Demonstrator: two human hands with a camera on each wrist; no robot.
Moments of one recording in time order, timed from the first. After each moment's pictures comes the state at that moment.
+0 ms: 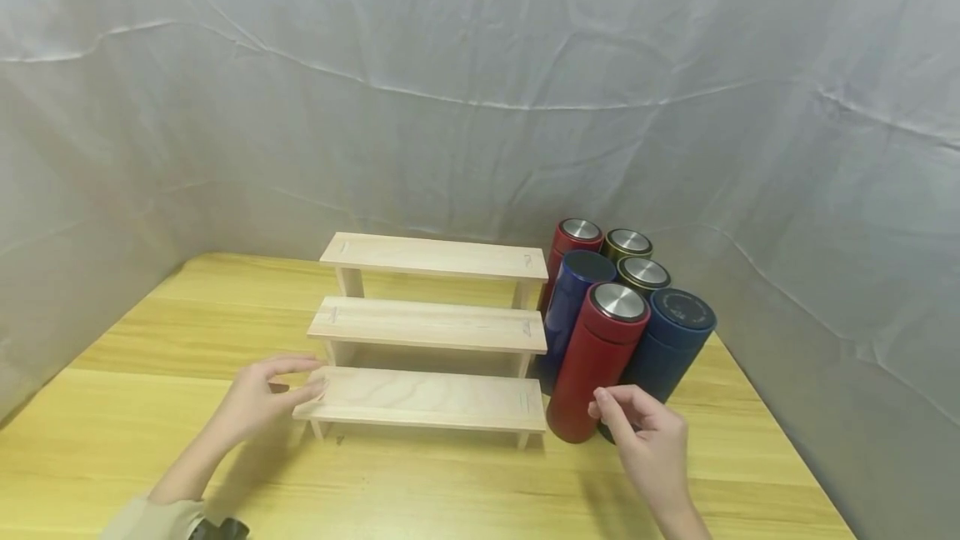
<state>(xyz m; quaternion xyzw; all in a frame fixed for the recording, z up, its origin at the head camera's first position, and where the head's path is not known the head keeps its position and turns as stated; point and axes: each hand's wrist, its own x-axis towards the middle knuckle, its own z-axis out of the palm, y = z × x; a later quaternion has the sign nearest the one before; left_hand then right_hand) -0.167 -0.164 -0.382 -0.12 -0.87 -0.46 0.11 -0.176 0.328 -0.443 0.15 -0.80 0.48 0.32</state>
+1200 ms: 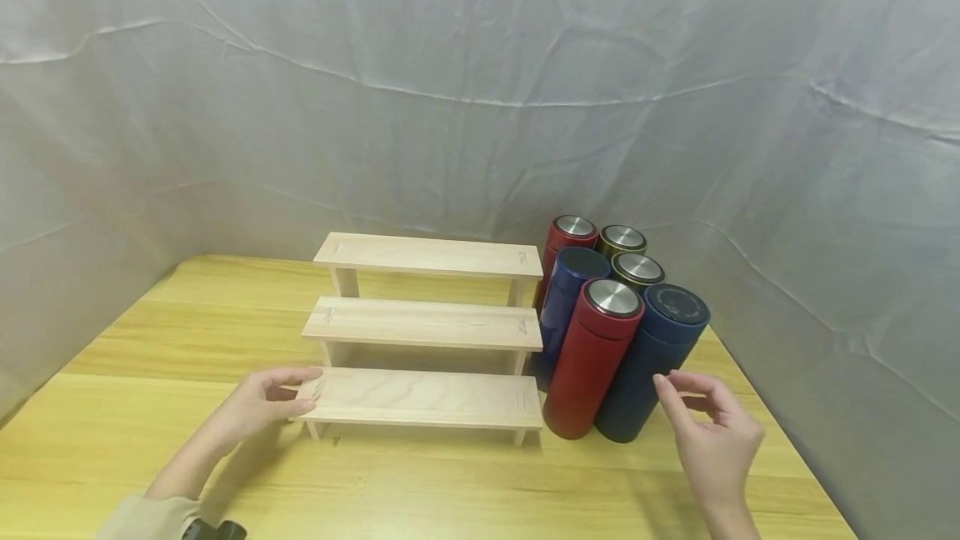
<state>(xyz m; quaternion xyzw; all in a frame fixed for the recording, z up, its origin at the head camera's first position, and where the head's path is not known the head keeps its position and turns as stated) -0.172 -0.174 -0.393 -0.10 -0.81 -0.57 -0.05 -0.121 0.292 -0.327 0.03 -0.77 0.43 0.48</state>
